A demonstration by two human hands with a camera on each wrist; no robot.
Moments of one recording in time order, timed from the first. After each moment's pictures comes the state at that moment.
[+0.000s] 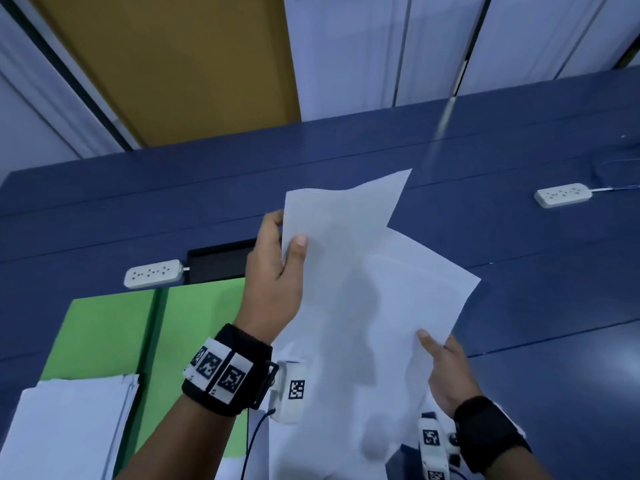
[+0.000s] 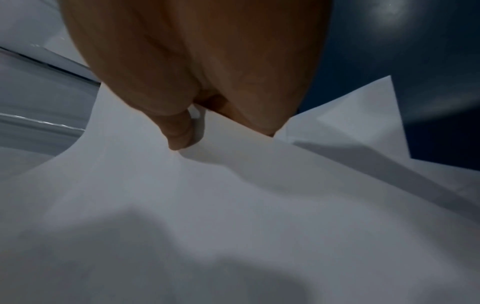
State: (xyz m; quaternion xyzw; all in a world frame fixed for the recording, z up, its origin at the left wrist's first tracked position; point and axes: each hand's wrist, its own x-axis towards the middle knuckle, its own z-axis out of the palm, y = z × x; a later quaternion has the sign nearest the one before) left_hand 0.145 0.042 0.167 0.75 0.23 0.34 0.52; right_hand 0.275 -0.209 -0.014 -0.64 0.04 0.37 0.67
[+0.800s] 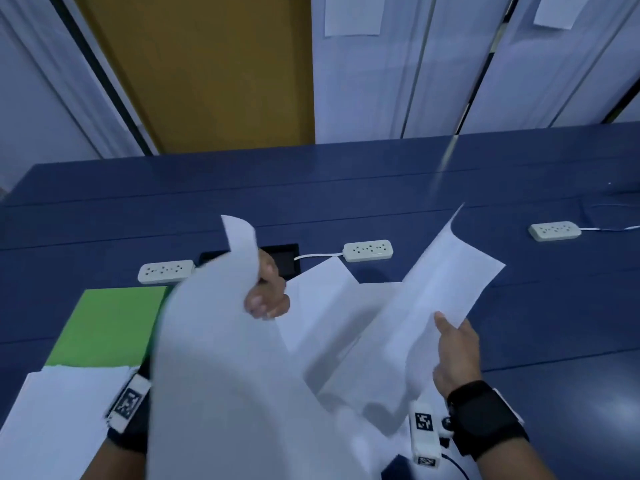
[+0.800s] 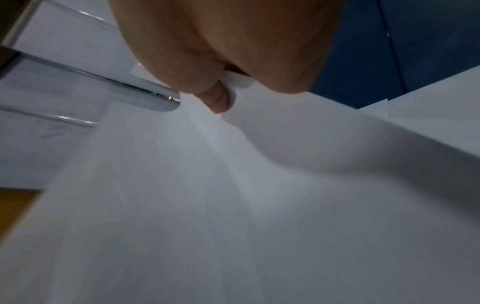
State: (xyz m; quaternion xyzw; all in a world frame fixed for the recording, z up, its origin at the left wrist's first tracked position) left_hand 0.052 0.060 0.193 0.45 0.05 0.19 0.87; right_hand 0.274 -0.171 0.068 -0.64 0.09 0.24 0.73
